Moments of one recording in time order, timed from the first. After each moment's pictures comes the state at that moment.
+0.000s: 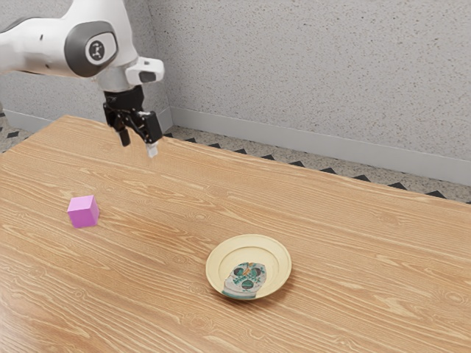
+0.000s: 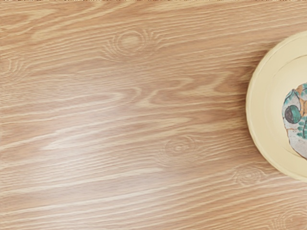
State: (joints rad) arm 0.01 0.04 0.04 -1.72 -0.02 1.75 0.22
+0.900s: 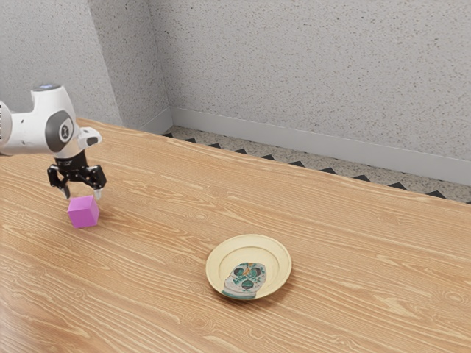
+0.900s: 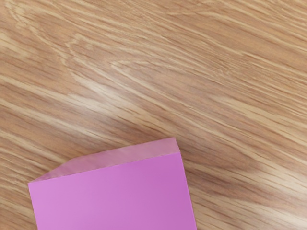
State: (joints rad) arm 0.39 0.49 0.10 -1.69 -0.02 2.17 0.08
